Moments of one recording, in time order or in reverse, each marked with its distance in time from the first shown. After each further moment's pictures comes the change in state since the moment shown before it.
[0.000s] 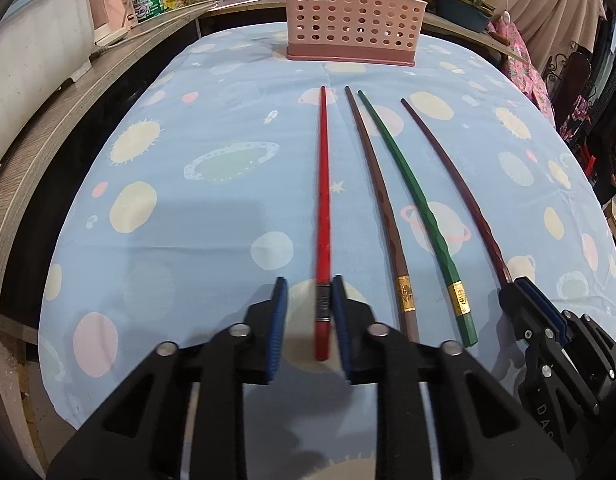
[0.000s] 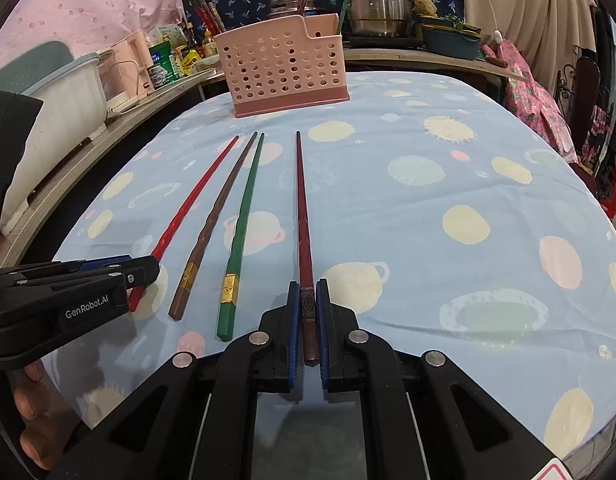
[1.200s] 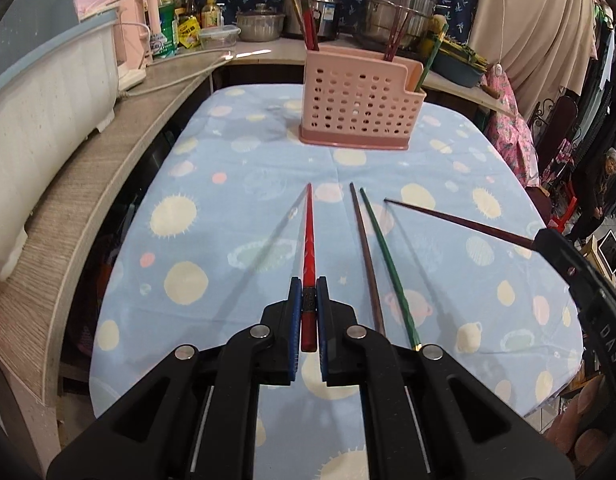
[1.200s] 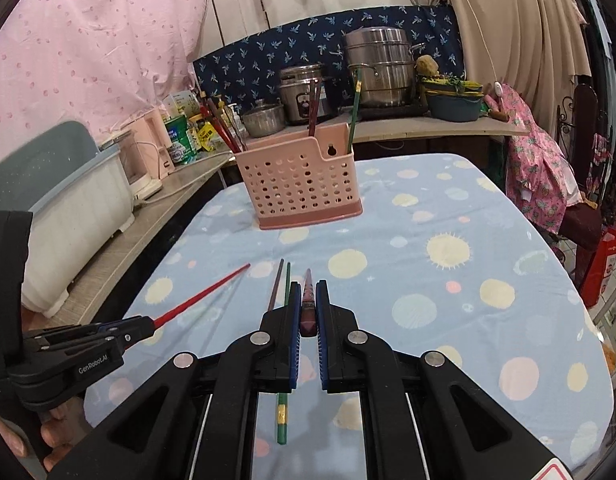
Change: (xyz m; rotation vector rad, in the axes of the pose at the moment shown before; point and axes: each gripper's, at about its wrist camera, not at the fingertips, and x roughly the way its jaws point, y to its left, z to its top) left arm -0.077 0.030 0.053 -0.042 -0.130 -0.051; right arm -0.068 0.003 0.096 0.040 -0.206 0.068
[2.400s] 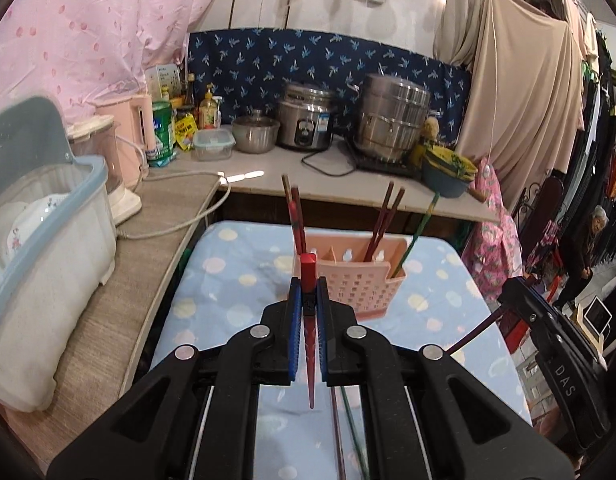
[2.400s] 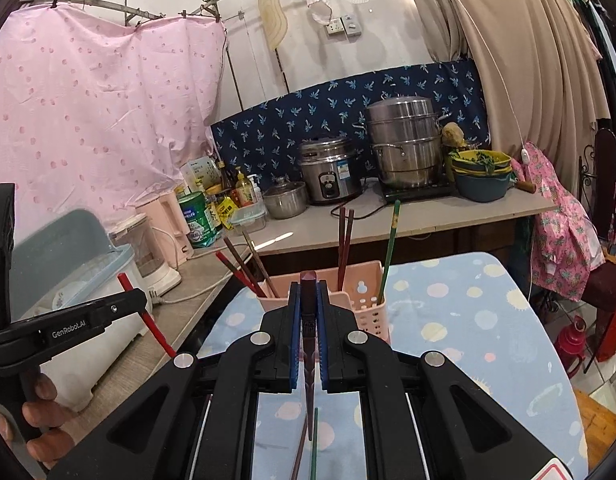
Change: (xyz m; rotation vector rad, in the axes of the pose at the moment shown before) left arm -0.064 0.000 0.169 -0.033 -0.302 -0.043; right arm 0.011 0.018 0.149 -0.009 -0.196 0.076
